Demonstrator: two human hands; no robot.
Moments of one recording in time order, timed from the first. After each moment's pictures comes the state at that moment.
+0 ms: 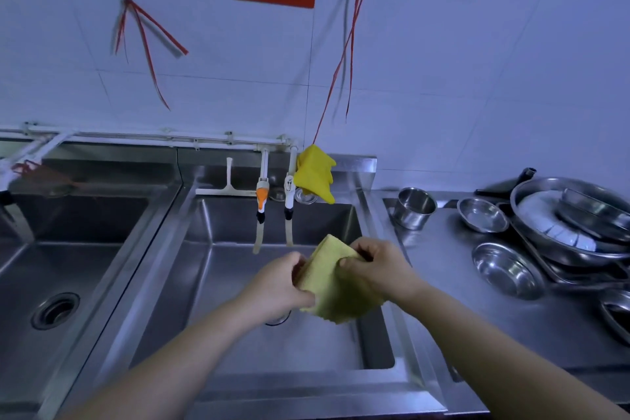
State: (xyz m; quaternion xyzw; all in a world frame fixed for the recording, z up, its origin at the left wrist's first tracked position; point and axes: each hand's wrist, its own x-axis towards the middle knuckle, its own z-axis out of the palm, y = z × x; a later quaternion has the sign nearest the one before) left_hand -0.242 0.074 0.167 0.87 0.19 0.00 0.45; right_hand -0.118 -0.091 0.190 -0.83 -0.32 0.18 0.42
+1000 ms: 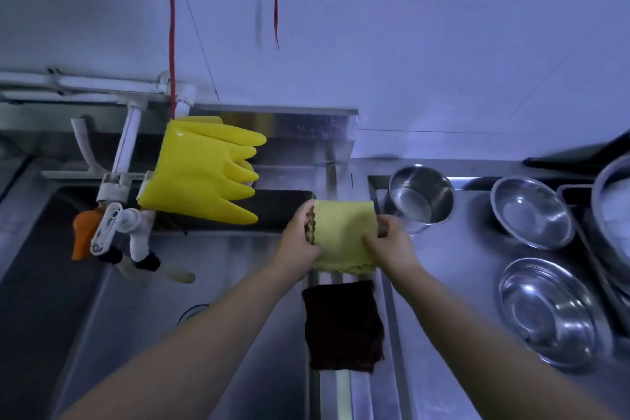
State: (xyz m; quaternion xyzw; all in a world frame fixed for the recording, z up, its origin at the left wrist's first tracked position) left_hand 0.160 0.077 -0.005 0.72 0.31 0.03 0.62; right_hand 0.263 -0.062 -0.009 -0.86 -0.06 0.25 0.44
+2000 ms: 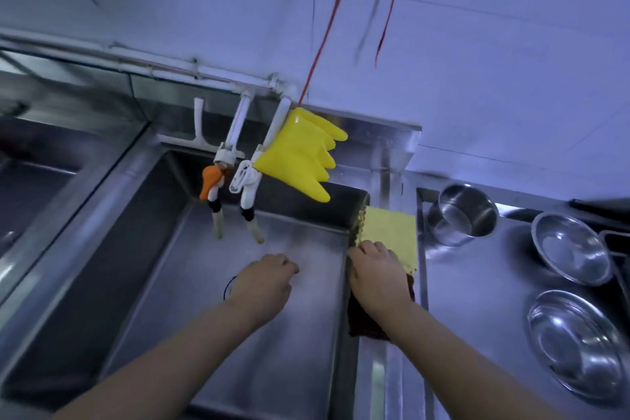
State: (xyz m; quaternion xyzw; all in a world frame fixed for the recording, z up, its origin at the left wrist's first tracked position) left_hand -0.020 0.114 -0.003 0.96 0.23 -0.09 0.15; right_hand 0.133 -0.031 0.023 -0.88 -0.48 0.05 0.03
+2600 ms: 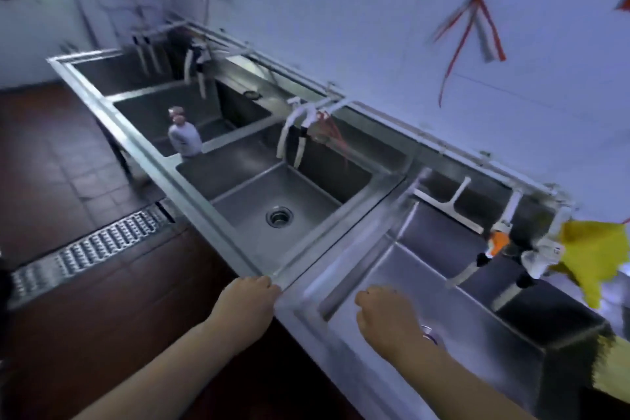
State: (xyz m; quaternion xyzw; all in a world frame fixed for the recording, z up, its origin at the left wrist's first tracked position) left_hand -0.531 0.200 0.107 0.90 0.43 -0.07 0.00; right_hand -0.286 0.145 0.091 -0.69 -0.73 0.05 -0.03
